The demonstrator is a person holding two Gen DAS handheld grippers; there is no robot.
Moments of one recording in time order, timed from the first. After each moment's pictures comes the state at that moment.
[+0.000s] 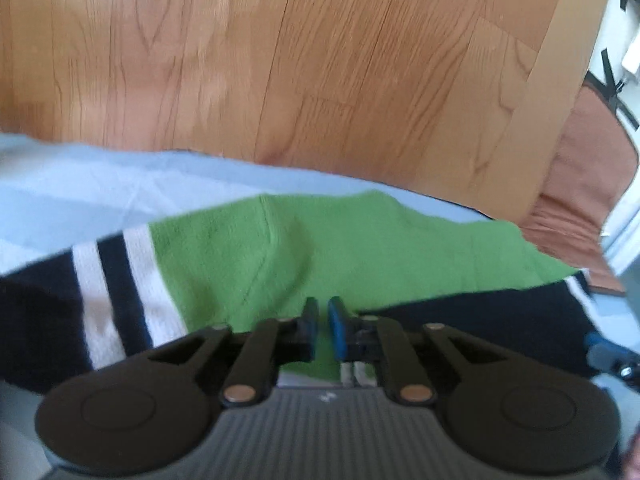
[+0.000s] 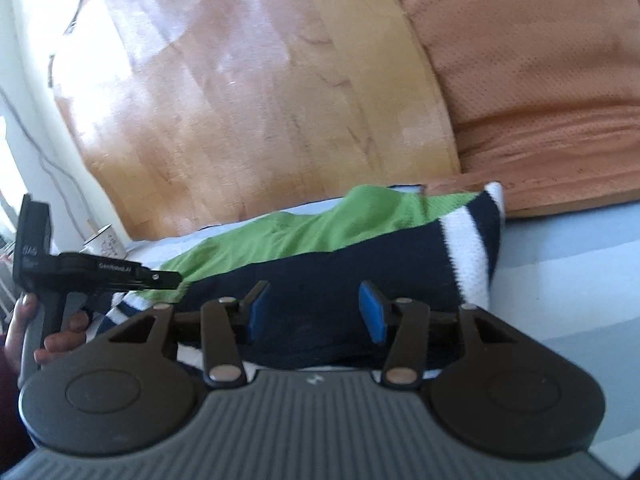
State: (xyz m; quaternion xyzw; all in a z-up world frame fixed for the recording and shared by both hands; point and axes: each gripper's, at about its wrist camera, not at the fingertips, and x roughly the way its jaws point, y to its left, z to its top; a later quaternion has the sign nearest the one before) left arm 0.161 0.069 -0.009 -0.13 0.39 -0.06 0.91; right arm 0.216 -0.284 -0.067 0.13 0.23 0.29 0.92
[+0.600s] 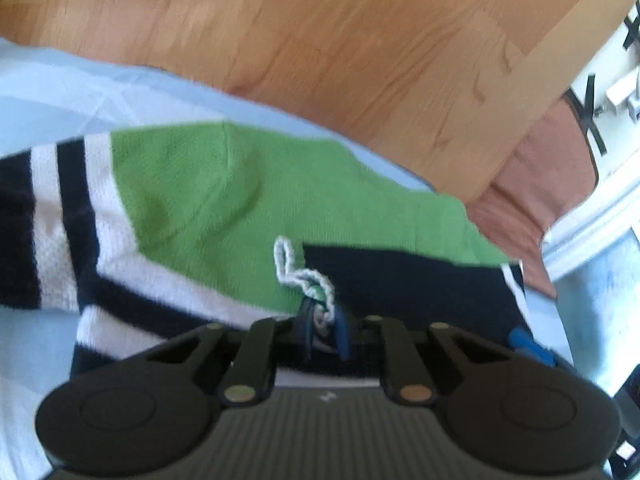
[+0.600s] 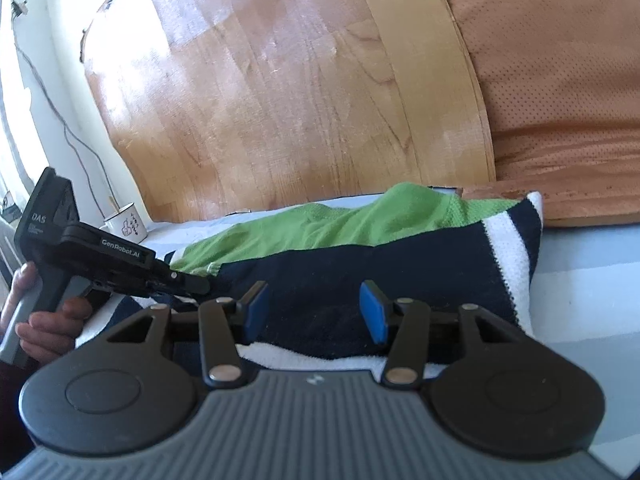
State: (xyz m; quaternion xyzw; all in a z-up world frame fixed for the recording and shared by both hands) left arm 0.150 0.075 -0.019 -0.23 0.43 -0.12 0.87; right arm 0.210 -0.266 -0.064 0.11 0.22 0.32 0.91
